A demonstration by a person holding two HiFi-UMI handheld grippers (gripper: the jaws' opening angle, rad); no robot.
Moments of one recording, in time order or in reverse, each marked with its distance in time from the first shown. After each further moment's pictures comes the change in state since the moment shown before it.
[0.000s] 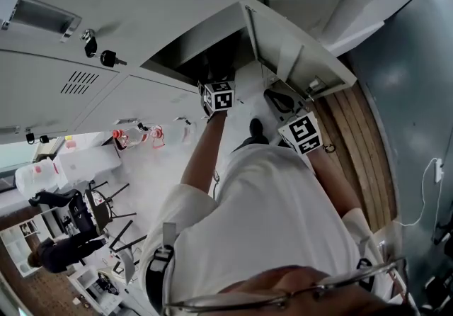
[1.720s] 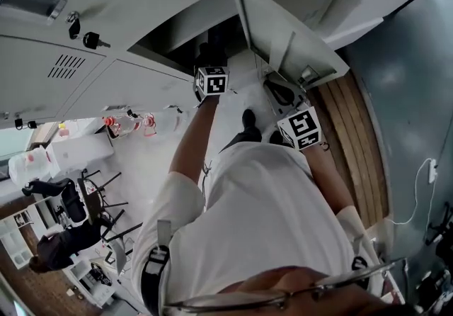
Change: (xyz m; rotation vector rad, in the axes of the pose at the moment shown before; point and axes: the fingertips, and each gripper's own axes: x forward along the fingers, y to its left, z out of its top) left arm 0.007 -0.014 0.001 0.036 0.045 -0.039; right arm -0.023 -0.012 -0.003 0.036 -0.041 -0.032
